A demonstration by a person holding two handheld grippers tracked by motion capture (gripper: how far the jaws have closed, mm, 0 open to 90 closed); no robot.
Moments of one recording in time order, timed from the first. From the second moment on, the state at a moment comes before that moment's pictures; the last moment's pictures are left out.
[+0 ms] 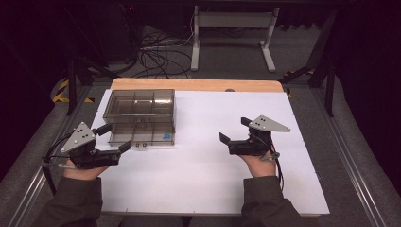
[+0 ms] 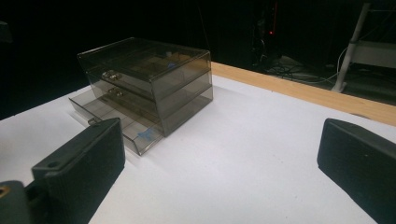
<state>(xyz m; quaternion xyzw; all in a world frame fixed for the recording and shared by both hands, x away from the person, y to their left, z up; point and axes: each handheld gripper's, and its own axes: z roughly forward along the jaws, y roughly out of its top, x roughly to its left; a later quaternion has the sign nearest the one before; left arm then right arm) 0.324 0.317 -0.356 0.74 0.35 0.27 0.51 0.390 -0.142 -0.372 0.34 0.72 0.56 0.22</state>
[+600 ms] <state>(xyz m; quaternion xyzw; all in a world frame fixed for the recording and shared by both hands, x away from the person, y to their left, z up) 0.323 0.318 -0.356 0.74 0.35 0.27 0.50 0.383 -0.177 -0.374 0.36 0.71 0.56 0.22</state>
